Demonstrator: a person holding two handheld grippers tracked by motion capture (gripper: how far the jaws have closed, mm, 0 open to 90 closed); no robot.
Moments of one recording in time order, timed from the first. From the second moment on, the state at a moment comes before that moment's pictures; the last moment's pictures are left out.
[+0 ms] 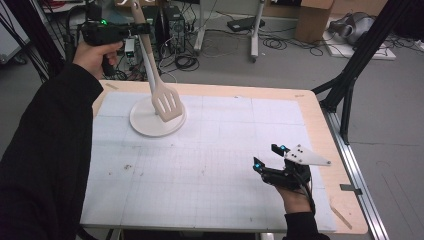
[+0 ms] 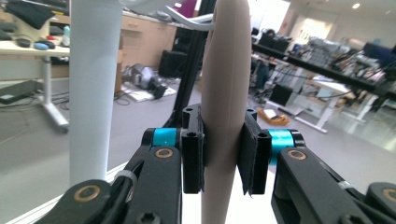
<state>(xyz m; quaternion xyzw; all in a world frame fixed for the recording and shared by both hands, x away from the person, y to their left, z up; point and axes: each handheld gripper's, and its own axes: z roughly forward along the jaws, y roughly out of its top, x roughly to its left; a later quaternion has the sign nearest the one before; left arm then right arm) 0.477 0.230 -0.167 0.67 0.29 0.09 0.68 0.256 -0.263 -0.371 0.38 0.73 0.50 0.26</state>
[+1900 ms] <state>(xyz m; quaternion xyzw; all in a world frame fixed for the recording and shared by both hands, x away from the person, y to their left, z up) 0.322 0.268 -0.280 0.64 0.33 0.25 0.65 0.252 -0.277 -0.376 0.38 0.73 0.51 0.26</state>
